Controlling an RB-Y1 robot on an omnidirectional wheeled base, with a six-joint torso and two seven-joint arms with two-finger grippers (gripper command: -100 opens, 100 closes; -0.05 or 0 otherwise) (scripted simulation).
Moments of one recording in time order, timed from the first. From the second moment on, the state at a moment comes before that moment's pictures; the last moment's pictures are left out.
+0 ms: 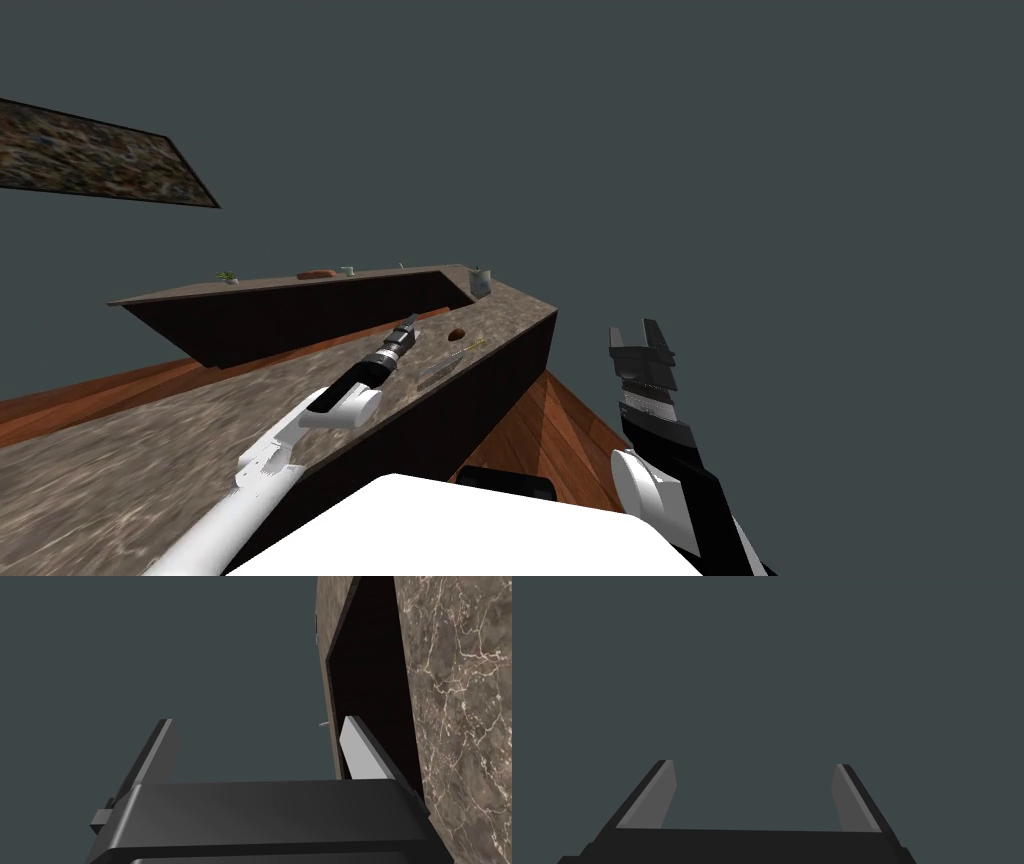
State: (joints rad) left arm 0.27 0.51 0.22 -1.89 0.31 0.02 0.02; right arm 0.49 0.03 -0.01 -2.37 -0.06 -0.36 -0.07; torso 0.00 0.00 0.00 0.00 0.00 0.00
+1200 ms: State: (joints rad) left arm 0.20 0.66 0.29 -1.68 0.46 0.34 0.07; right arm 0.49 0.03 -0.01 -2.37 -0.06 -0.36 -0.07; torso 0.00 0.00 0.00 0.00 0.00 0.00
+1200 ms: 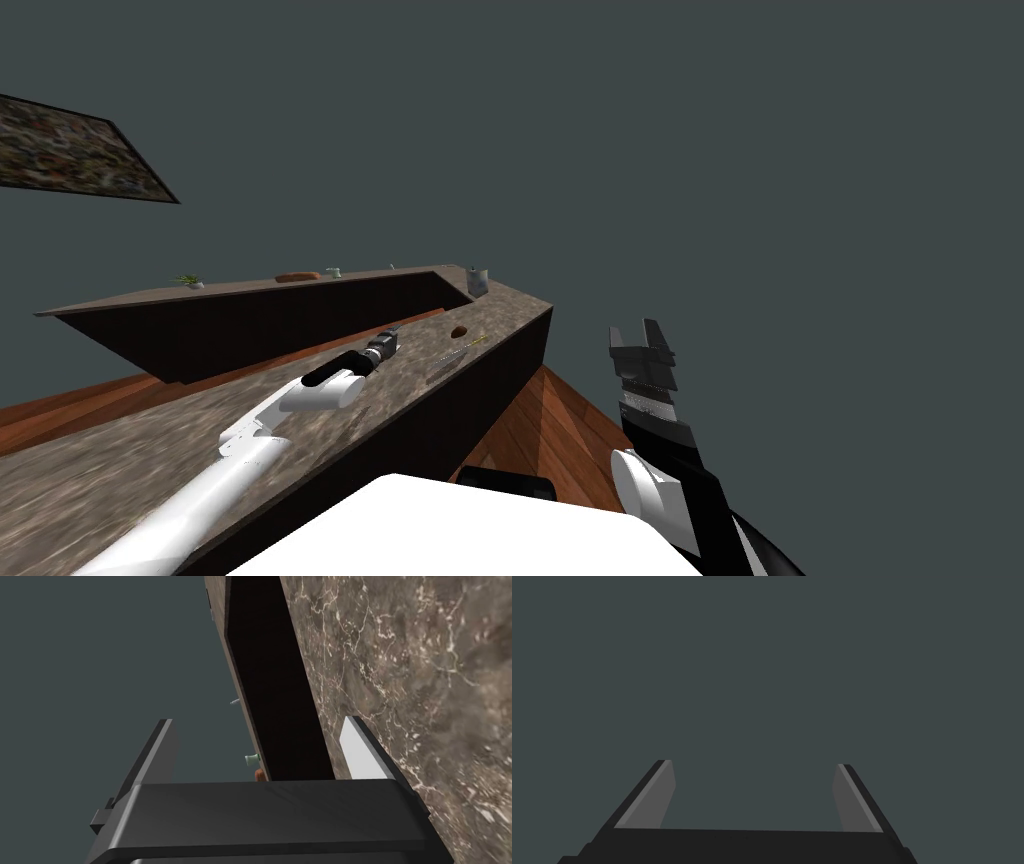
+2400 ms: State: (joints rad) left arm 0.13 0.80 0.36 -1.46 0.60 0.65 0.10; right arm 0.49 0.03 -0.01 -2.37 -0.06 -0.36 -0.07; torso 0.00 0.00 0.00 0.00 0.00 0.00
